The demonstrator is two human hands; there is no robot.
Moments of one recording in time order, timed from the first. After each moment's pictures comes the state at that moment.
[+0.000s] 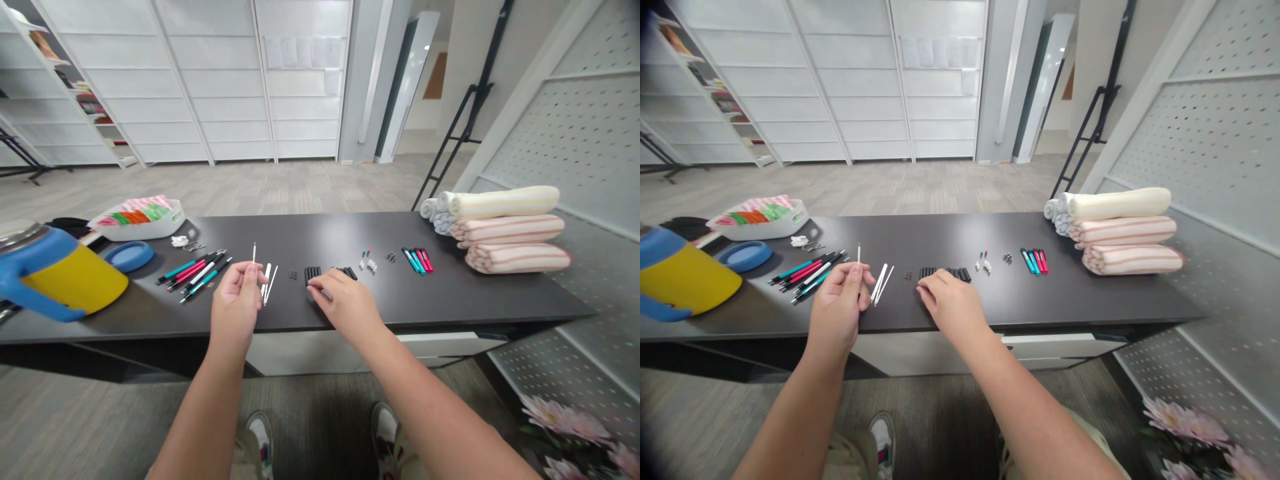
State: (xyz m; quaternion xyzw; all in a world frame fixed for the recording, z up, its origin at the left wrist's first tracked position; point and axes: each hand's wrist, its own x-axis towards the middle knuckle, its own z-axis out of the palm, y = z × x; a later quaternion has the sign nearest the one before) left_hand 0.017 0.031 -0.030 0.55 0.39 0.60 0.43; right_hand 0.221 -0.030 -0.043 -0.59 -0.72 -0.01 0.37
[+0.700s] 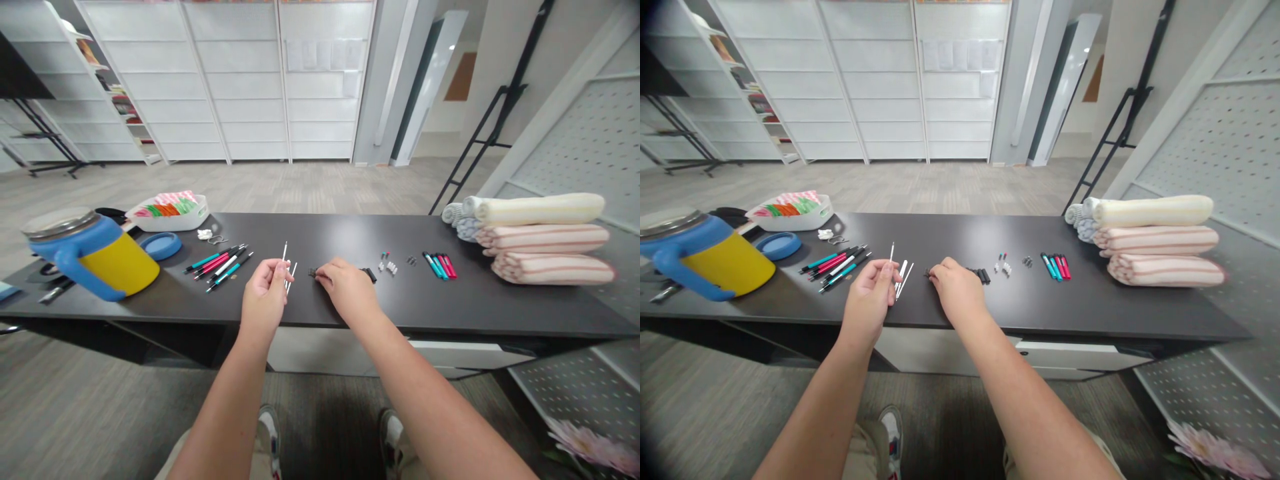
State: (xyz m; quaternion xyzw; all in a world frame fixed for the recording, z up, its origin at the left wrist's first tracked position) left_hand 0.015 0.033 -0.041 0.55 0.40 0.57 0.46; right_hand 0.196 0.008 -0.038 -0.66 -0.71 -0.02 0.23
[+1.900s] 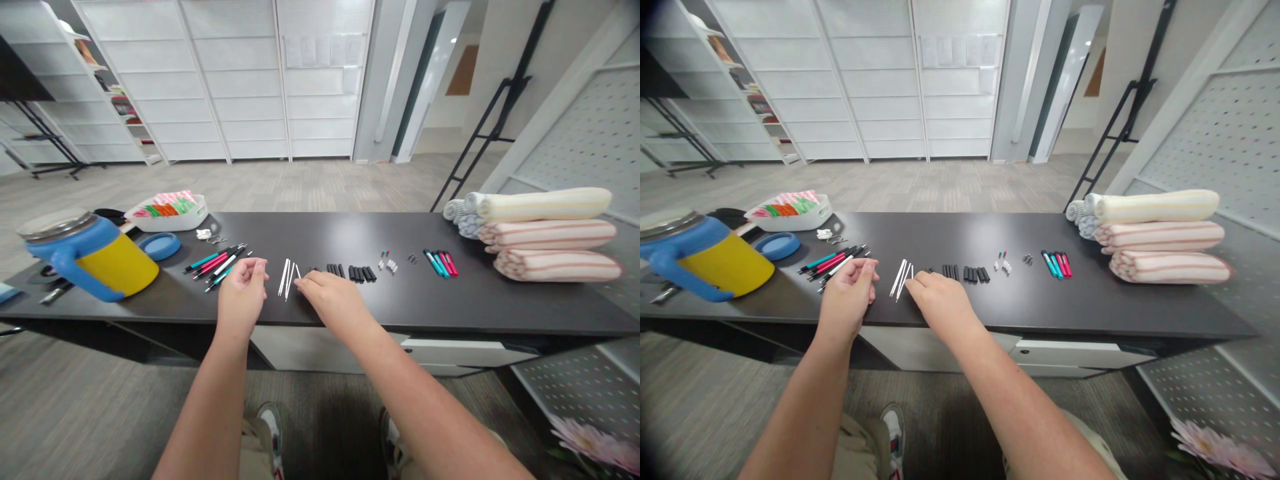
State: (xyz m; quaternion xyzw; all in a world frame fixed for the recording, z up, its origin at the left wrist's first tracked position) left_hand -0.020 0.051 -0.042 0.57 0.50 0.54 0.36; right_hand 0.179 -0.008 -0.044 -0.52 -0.82 -0.09 0.22
